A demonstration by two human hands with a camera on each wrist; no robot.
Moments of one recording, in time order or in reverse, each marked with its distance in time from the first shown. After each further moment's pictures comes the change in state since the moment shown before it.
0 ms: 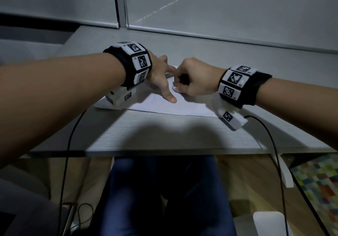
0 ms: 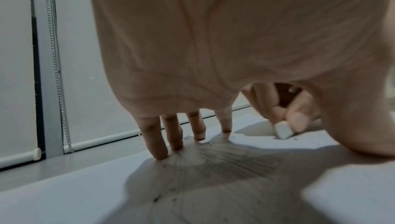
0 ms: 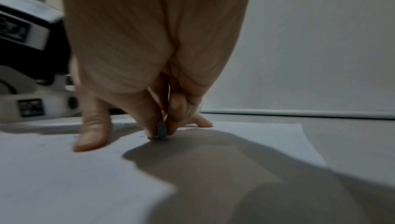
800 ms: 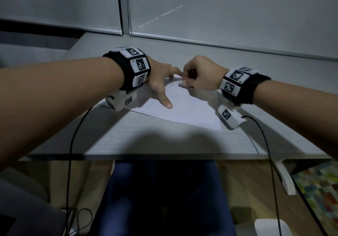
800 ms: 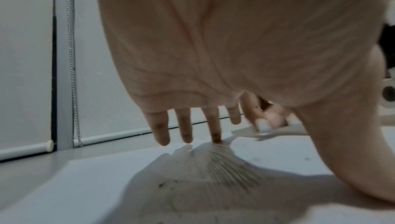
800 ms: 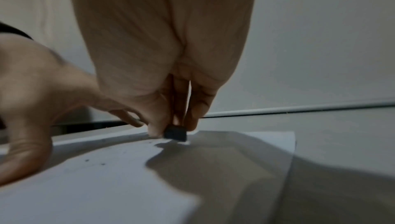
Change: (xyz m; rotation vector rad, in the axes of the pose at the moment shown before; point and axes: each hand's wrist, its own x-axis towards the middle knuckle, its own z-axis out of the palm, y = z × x) left_hand -0.011 -0.011 -0.006 -0.084 -0.012 0.085; right_hand 0.012 0.025 -0.012 0.003 0.094 0.128
